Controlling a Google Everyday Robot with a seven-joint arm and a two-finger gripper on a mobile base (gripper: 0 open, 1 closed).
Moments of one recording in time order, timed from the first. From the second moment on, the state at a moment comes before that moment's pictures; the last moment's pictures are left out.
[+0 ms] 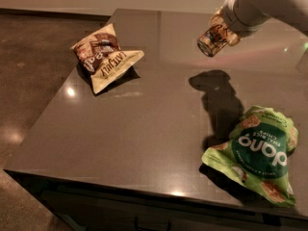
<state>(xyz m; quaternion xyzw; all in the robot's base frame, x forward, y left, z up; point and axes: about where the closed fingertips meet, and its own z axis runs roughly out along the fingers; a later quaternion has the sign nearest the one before) 0.679 -0.203 0.976 -0.83 0.36 -0.38 0.17</state>
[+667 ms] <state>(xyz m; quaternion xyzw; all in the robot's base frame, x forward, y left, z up) 0.714 -0.214 0.989 -0.84 0.27 -0.42 0.20</state>
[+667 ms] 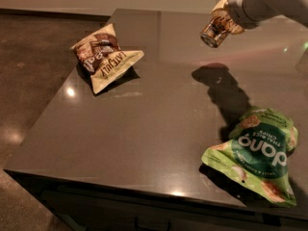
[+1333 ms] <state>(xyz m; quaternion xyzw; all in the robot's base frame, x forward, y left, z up) 0.727 -0.215 0.987 -0.85 0.17 -0.44 0.24</state>
